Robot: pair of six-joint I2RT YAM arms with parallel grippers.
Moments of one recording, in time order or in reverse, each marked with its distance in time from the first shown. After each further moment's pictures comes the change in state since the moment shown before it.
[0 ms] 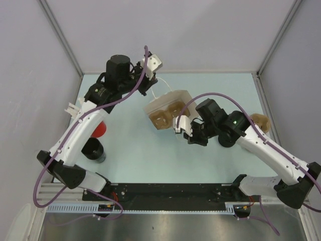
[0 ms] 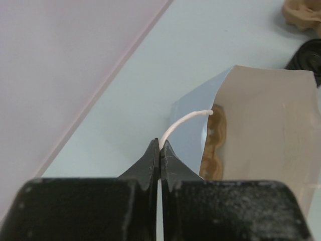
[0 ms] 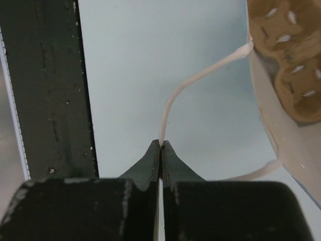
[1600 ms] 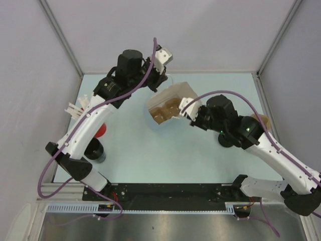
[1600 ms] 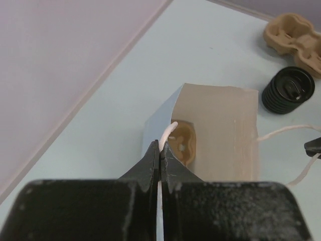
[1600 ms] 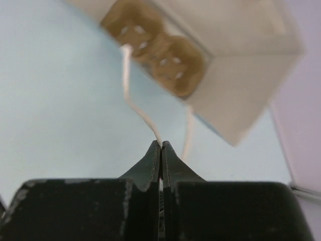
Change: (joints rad) left arm -0.097 0.108 0.162 -0.071 -0.040 -0.109; right arm 0.036 -0.132 -0.071 0.255 0.391 0.072
